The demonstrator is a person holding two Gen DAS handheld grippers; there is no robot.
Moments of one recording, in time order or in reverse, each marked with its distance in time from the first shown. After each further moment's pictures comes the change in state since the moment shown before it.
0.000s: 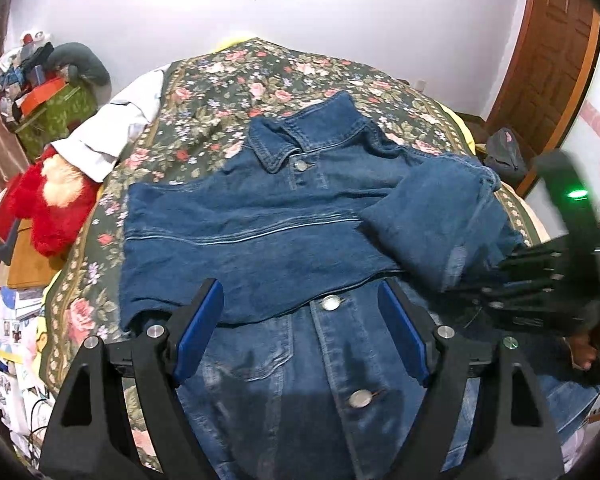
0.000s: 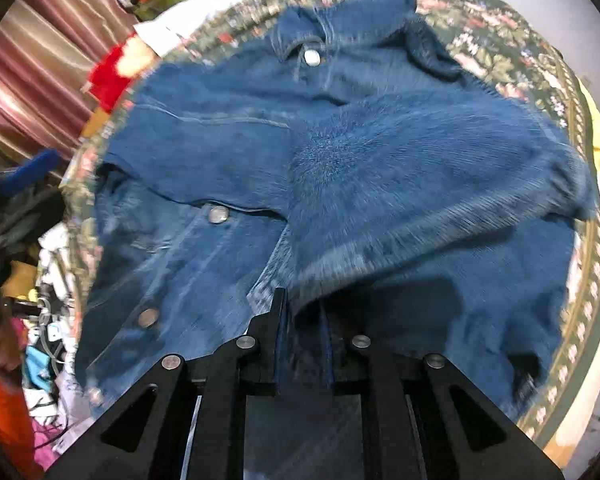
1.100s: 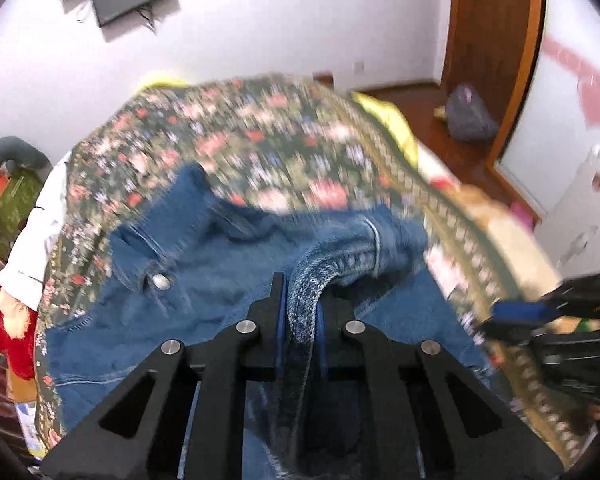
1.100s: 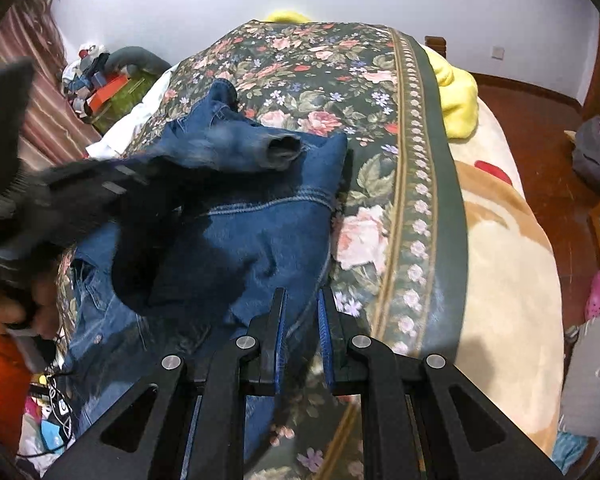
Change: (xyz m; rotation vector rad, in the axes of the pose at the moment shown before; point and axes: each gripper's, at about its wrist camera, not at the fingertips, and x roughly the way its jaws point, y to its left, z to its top) left arm 0.067 -0.159 0.110 0.253 -0.030 -0.044; right arm -0.077 -0.140 -0.040 0.226 -0.266 -0.068
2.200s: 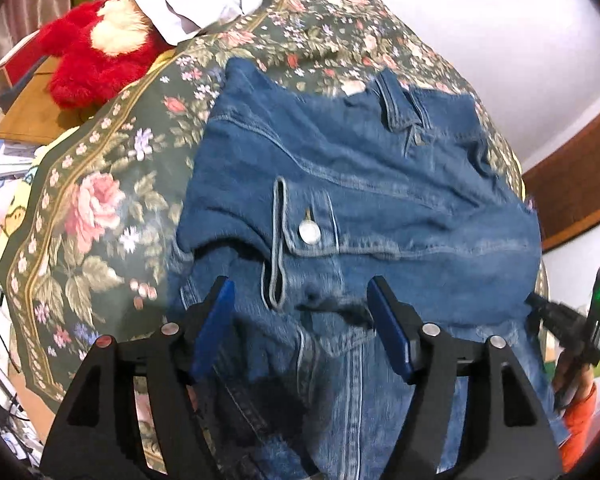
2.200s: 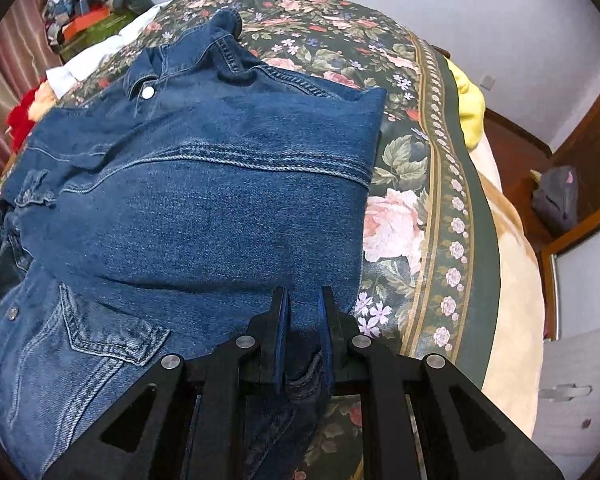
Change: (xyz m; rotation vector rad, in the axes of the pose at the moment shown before) left arm -0.041 0.245 -0.220 -0.702 0.175 -0.020; right arm 0.063 0.046 -0.016 -0.180 0.083 -0.278
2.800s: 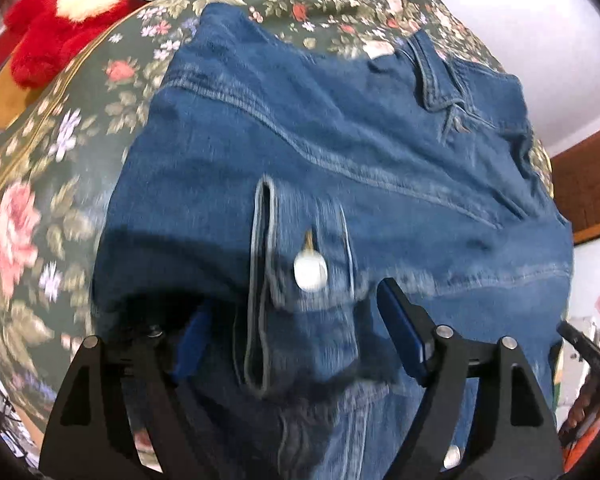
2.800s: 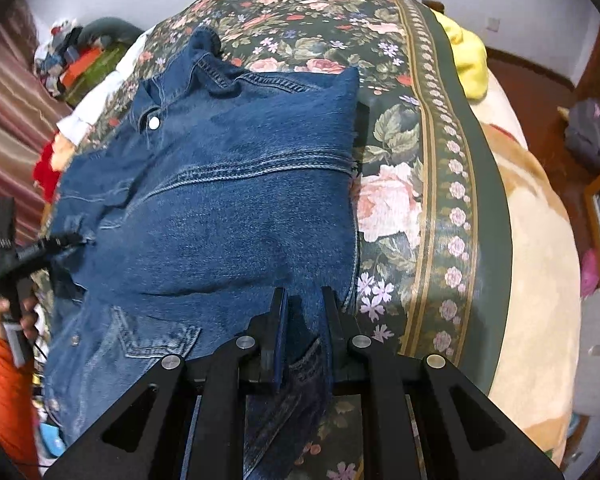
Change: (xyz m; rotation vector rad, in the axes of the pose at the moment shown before) left arm 0.066 -0.002 0.024 -0.040 0.142 0.004; right arm -0.015 -0.036 0.005 0.192 0.066 0.221
